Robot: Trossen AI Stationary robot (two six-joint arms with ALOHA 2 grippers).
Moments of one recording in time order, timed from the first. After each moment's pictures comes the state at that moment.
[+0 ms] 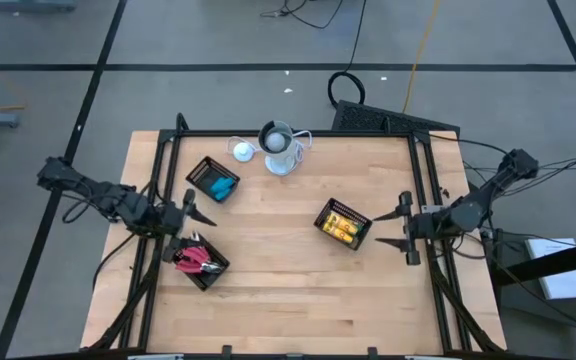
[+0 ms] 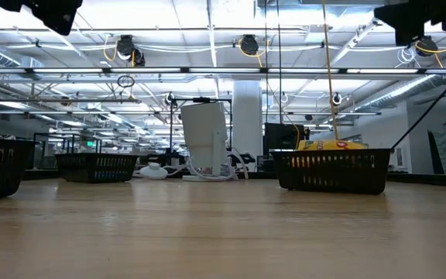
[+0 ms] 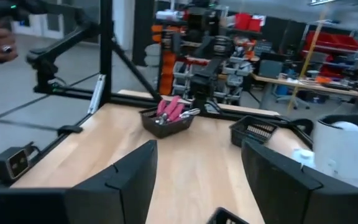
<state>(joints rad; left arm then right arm) -0.43 0.48 0.50 -0.24 -0.19 -0.03 0.66 0.39 0.29 0.09 0.60 -0.09</state>
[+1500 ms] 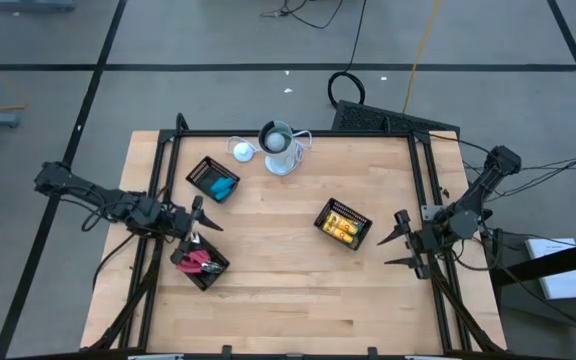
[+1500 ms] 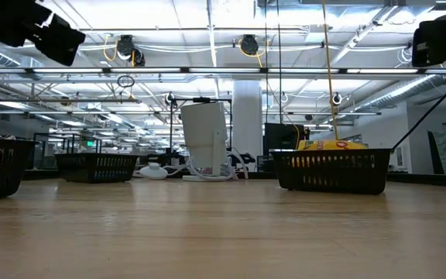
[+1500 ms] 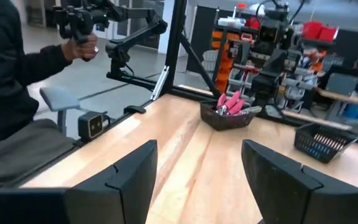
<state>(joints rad) -0.37 0.46 0.31 -0.06 -0.10 -0.03 0.81 0.24 0.08 0.16 0.50 -0.12</state>
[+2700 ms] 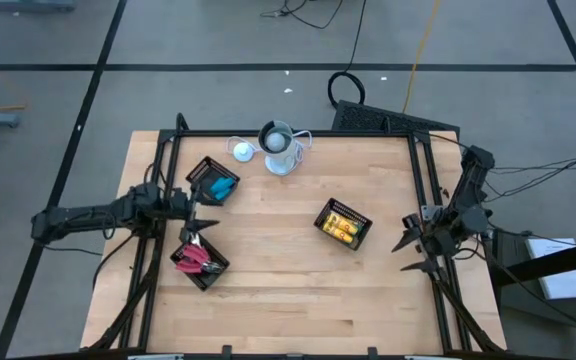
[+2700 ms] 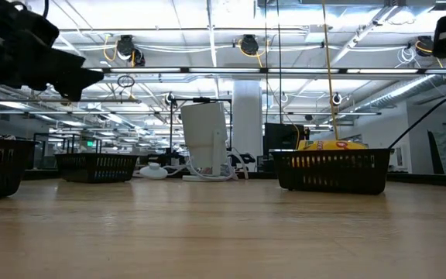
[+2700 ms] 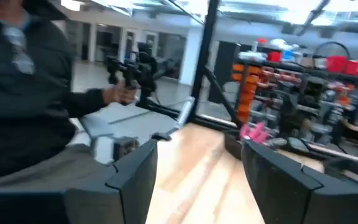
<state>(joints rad) 0.16 0.16 0.01 0.12 0.27 -0.01 1.04 0.01 0.02 0.15 0.60 -0.23</state>
